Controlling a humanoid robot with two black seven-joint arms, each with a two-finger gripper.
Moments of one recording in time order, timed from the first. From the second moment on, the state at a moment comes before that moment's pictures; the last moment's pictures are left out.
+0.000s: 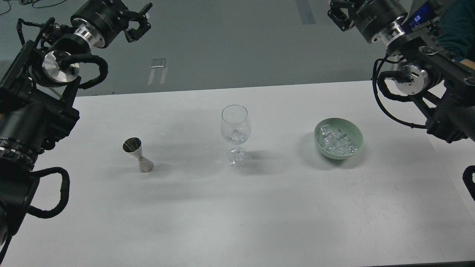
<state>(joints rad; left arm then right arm) -1.05 0.29 -1.16 -0.59 0.31 -0.36 0.13 1.05 -0.36 0.62 0.75 -0.36 0.27 0.49</state>
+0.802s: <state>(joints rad) -1.14 0.29 -0.72 -0.52 0.57 -0.24 0.13 1.05 -0.35 0.62 0.75 -0.36 0.25 0.49</state>
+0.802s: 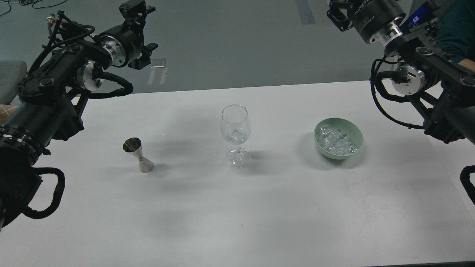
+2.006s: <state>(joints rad) -1.12 0.29 -0.69 -0.54 0.28 -0.33 -0.25 1.04 -0.35 0.62 0.75 -0.36 0.25 0.49</state>
